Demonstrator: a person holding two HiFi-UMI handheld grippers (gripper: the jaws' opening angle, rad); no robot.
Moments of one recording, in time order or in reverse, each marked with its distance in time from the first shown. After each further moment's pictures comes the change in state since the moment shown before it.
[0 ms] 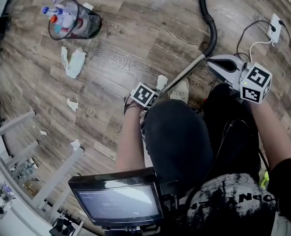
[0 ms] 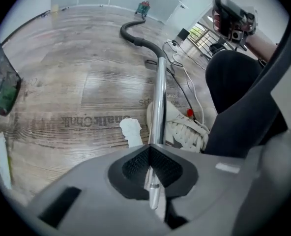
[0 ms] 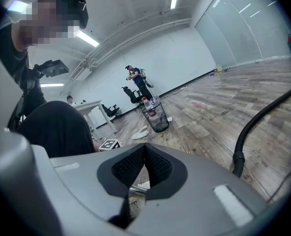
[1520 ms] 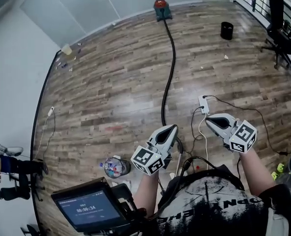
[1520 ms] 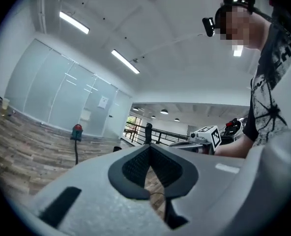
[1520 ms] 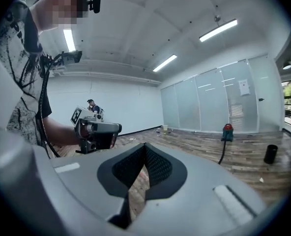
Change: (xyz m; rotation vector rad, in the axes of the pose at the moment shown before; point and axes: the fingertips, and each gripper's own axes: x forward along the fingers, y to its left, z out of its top) left arm -0.764 -0.496 0.400 0.647 -1.111 -0.474; right arm -0.444 0.268 0.488 -0.181 -0.430 -0.734
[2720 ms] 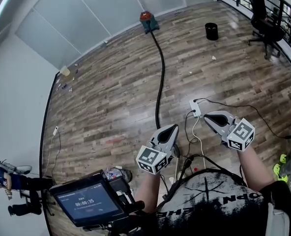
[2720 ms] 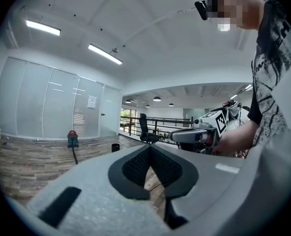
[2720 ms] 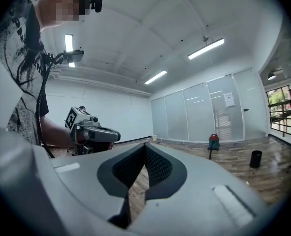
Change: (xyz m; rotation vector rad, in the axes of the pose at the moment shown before) left arm 0.107 -0.106 -0.028 0.215 0.142 -0.028; right arm -0.141 -0.049 -0.003 -0.025 -0.154 -0.133
